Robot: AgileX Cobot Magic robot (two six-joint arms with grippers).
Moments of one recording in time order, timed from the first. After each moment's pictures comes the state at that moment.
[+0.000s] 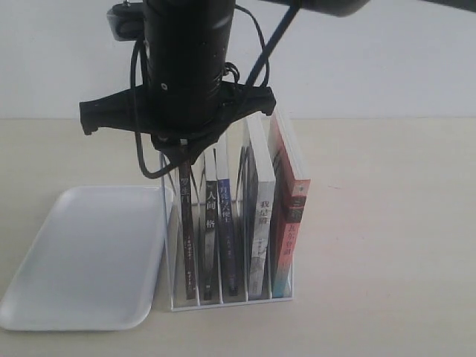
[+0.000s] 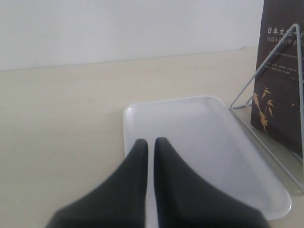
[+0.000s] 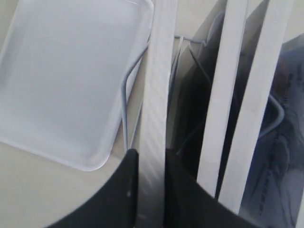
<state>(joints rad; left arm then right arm) -0.10 0.00 0.00 -0.05 0.32 0.08 0.94 1.92 -1.87 -0.18 1.21 0.63</state>
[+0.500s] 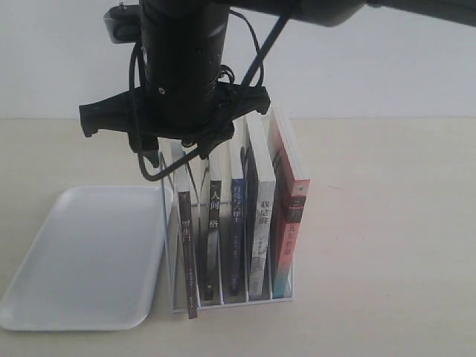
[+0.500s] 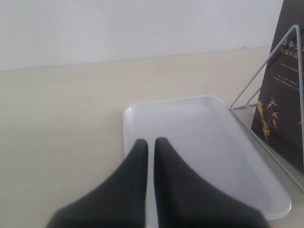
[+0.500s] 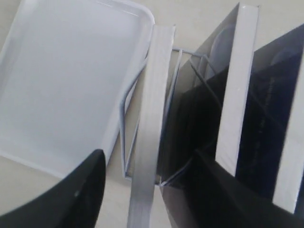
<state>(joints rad) -0.10 0.00 0.00 -0.05 0.32 0.08 0.94 1.94 -1.87 -0.20 1.18 0.62</state>
